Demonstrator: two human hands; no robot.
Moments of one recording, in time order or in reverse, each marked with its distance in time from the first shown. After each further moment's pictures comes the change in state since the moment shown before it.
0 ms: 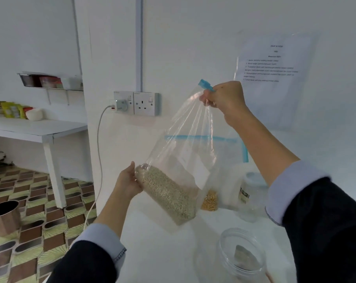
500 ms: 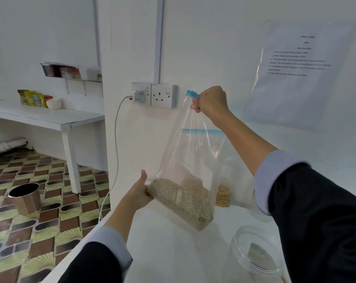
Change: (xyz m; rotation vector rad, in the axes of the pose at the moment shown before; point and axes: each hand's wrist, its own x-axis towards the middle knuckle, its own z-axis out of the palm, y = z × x) left_hand 0.000 -0.024 -0.054 0.406 0.030 -0.117; right_hand 0.000 0.008 0.080 -0.255 -0.117 0.016
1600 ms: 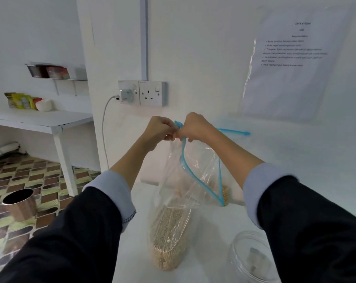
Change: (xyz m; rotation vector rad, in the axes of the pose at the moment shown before) left_hand -0.012 0.130 0.125 0.740 -0.008 0.717; right_hand -0.012 0.038 0.025 -0.423 -0.428 -0.053
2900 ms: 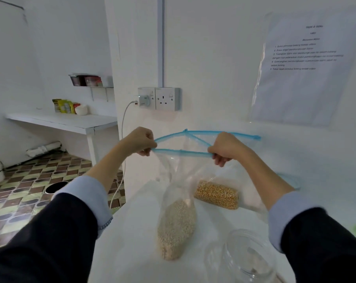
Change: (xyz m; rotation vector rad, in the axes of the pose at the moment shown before) left_hand -0.059 0.007 -0.058 0.457 0.010 -0.245; right_hand -0.037 0.073 -0.009 0.255 -0.174 0.077
